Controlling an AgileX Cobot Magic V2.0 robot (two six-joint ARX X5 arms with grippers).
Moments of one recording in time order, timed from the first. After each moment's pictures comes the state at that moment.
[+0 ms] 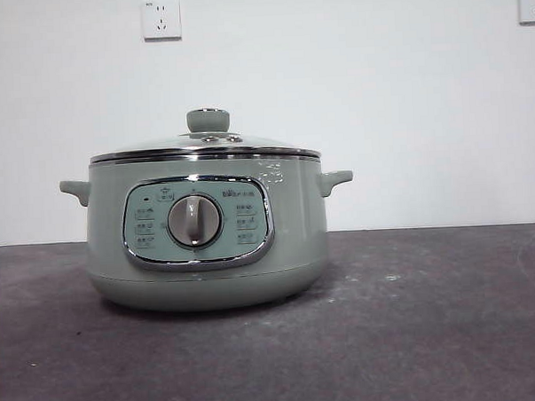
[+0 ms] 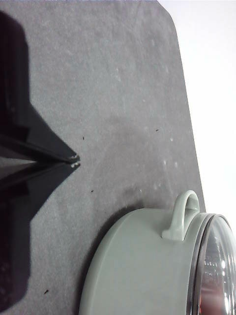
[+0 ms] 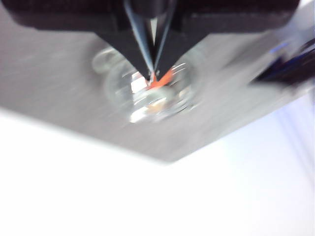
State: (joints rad) left arm 0.02 0.05 0.02 -0.18 0.11 0.13; right arm 0.19 0.76 1.44 -0.91 -0.49 -0.12
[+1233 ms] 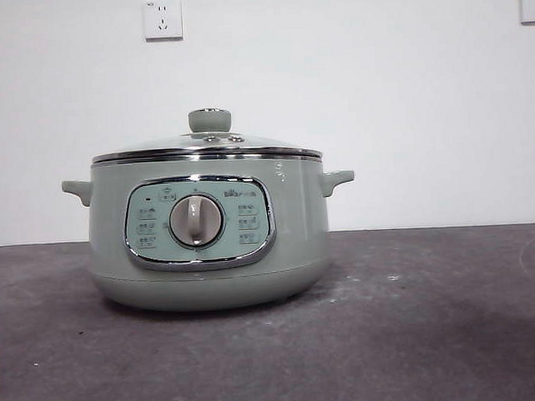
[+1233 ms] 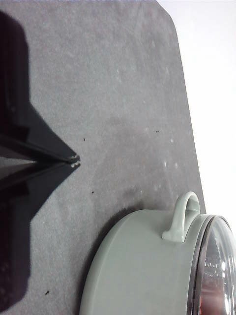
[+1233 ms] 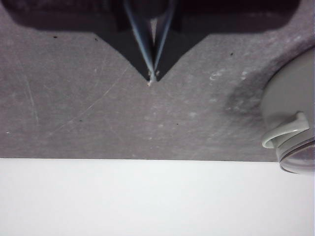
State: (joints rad) left arm 0.02 0.05 0.02 -0.18 0.11 0.13; right arm 0.02 0.00 0.05 -0.11 -0.10 -0.02
